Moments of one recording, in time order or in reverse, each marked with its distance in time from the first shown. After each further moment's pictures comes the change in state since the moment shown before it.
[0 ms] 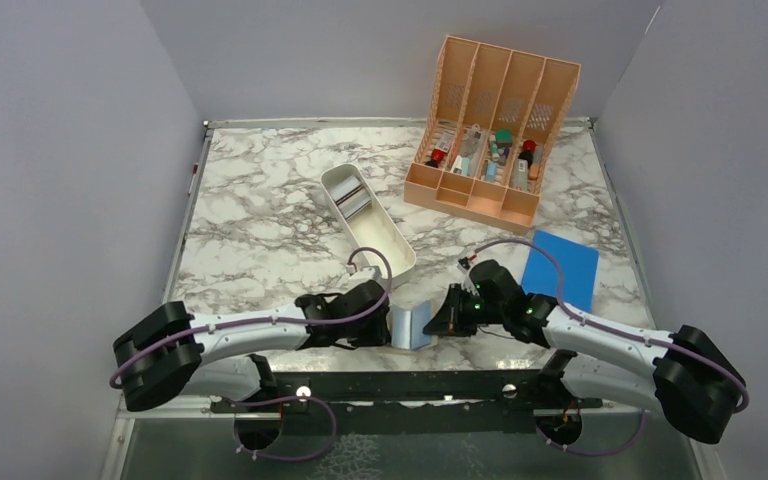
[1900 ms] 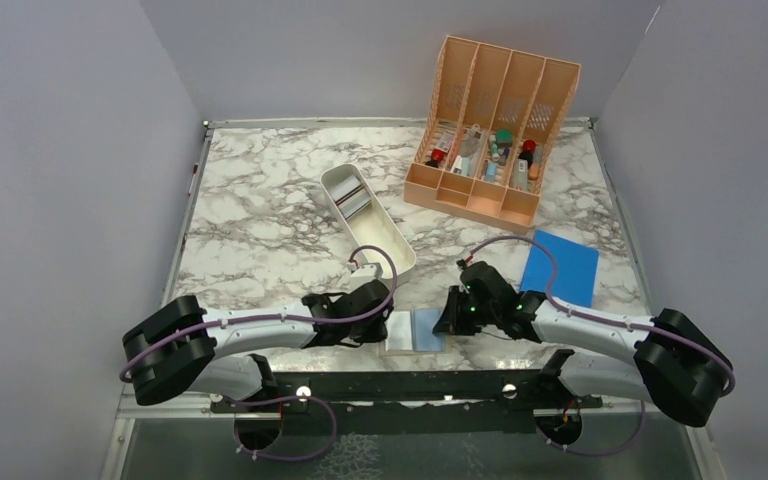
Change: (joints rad) left arm 0.000 0.034 0.014 0.018 -0.079 0.018; right arm 0.000 0.124 0.023 -0.076 0.186 -0.163
